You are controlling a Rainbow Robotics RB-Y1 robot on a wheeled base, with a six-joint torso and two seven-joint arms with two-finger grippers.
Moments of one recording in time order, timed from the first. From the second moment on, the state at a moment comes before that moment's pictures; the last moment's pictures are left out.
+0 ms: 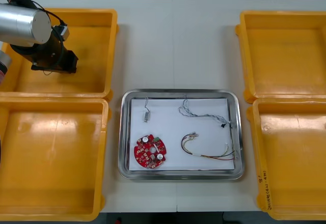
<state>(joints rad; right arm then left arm) -0.14 -0.96 -0.33 -2.08 -1.03 1.77 1.21 -0.87 0.63 -0.22 -1.06 0.61 1.36 -1.52</state>
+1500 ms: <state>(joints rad) -0.14 -0.96 -0.33 -2.08 -1.02 1.79 1.21 -0.87 0.63 -0.13 -1.21 0.62 1.54 -1.52</state>
